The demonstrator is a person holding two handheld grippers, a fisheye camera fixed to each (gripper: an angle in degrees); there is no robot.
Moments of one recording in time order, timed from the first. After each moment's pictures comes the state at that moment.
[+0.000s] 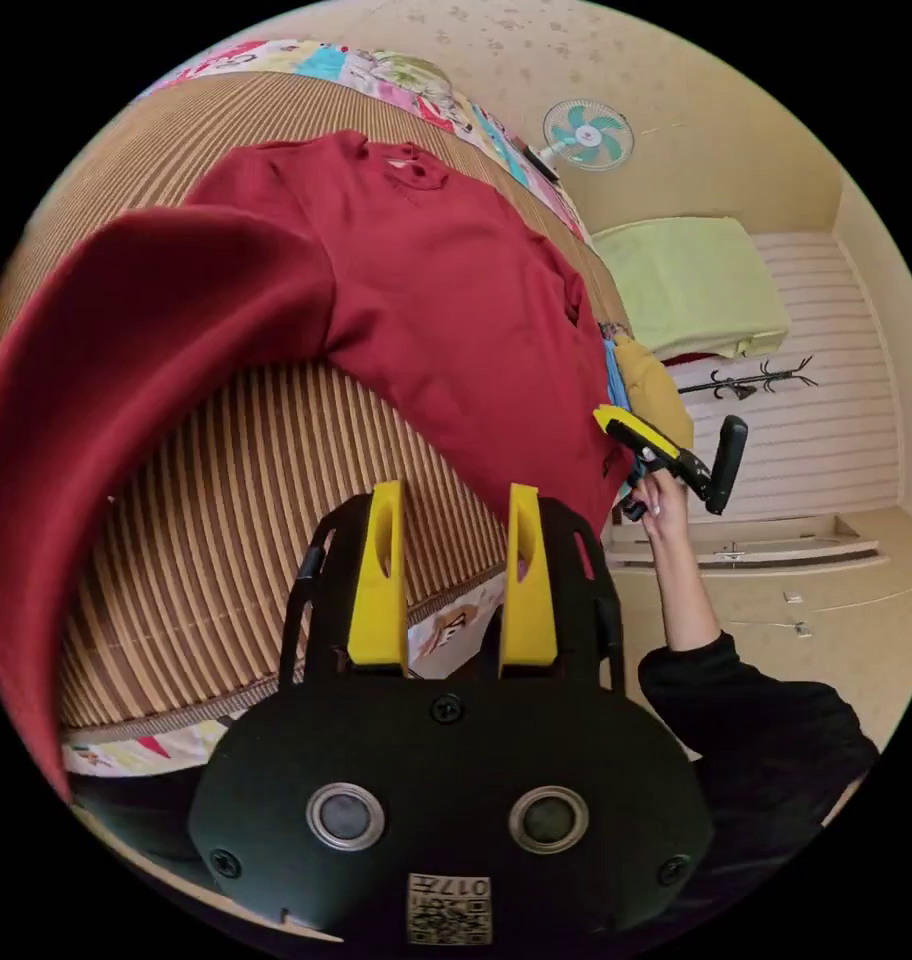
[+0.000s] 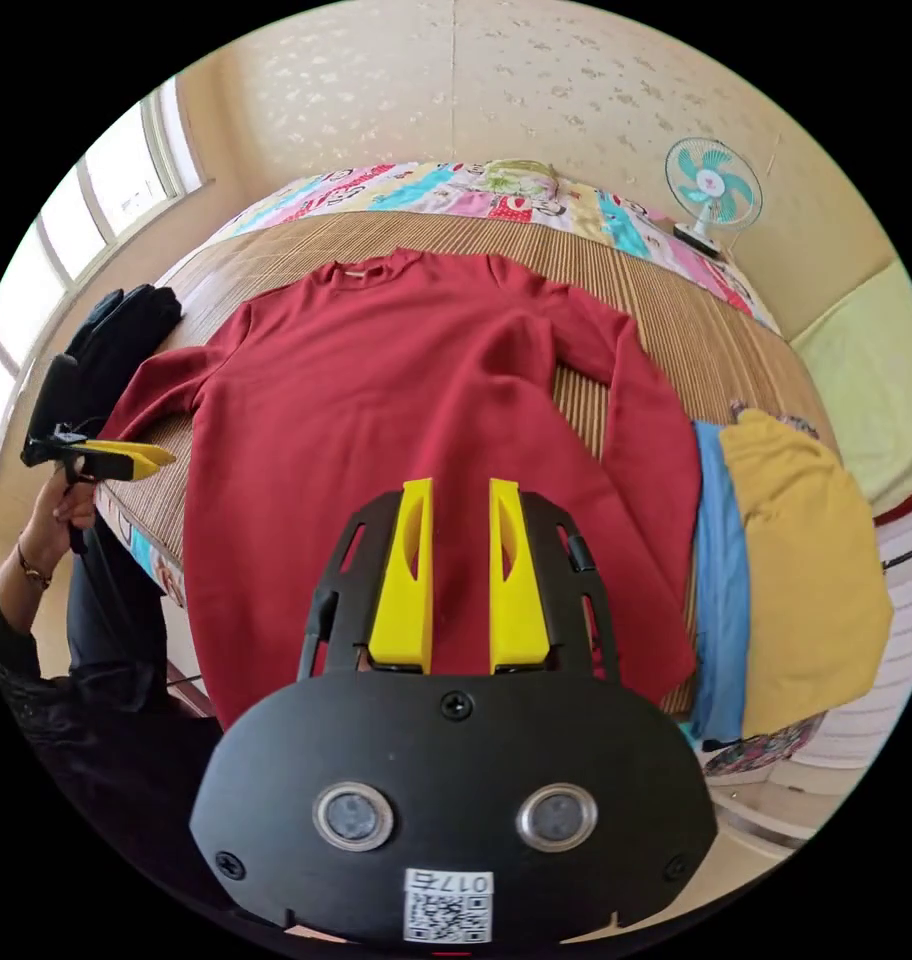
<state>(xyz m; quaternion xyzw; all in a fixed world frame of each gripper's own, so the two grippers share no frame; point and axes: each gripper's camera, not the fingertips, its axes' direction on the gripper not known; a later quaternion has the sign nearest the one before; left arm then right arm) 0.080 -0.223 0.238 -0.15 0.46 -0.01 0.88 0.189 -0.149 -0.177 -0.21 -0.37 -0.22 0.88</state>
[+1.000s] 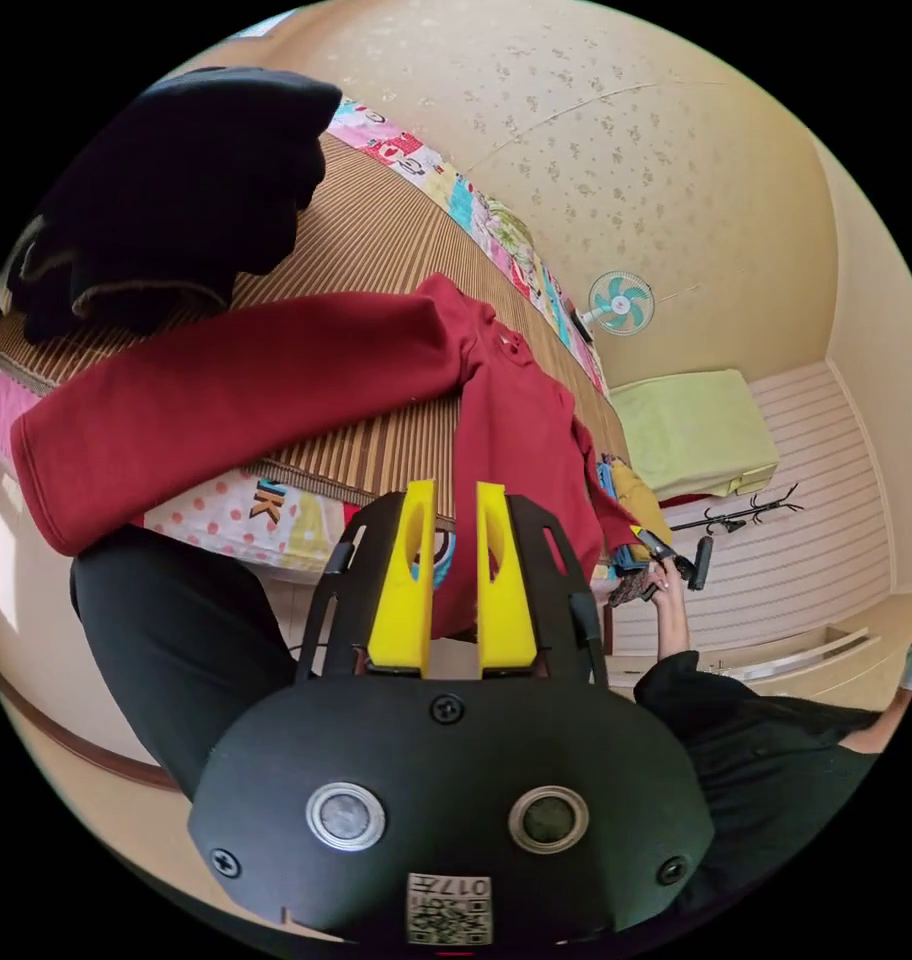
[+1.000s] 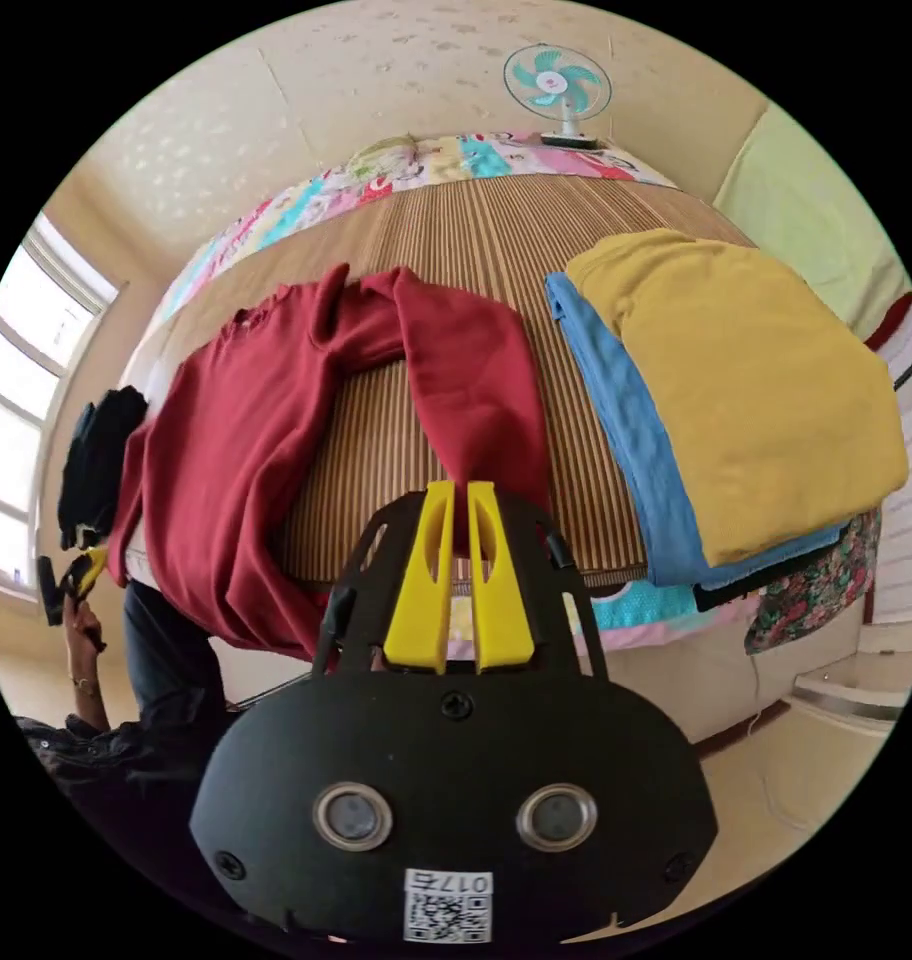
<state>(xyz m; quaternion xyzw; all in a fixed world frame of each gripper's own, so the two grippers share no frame) -0.235 -0.172 0.082 -0.01 0.42 -0.20 0.89 0.435 -0.192 -0.116 -0.25 -0.40 -0.03 0.88</state>
